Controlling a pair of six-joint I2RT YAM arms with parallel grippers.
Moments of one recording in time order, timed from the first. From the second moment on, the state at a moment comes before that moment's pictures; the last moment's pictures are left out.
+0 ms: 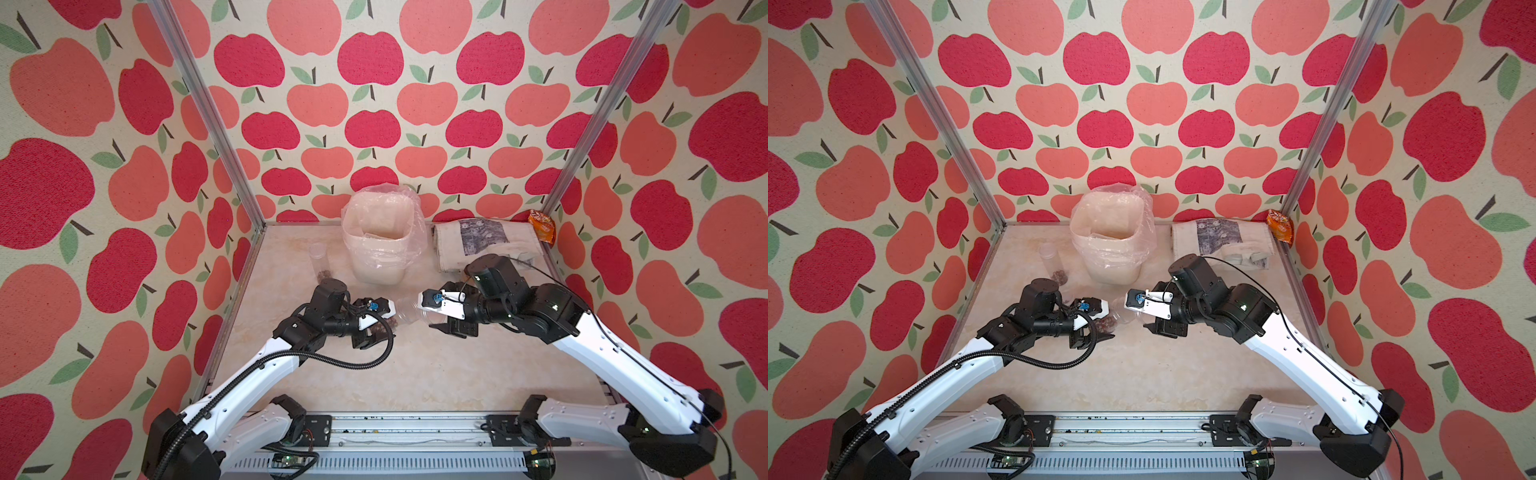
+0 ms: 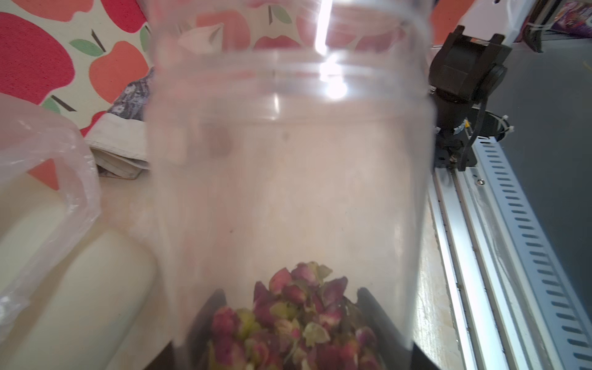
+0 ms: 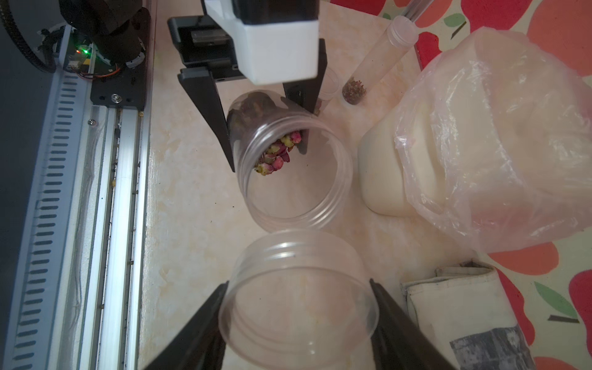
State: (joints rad) left arm -0.58 1.00 0.75 -0.32 0.60 0.54; right arm 0.91 1.15 1.36 -0.97 -0.18 -0.62
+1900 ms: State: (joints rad) left arm -0.58 0.83 0.70 -0.20 0.28 0.46; right arm 0.93 1.63 0.99 -0.84 -0.06 0.27
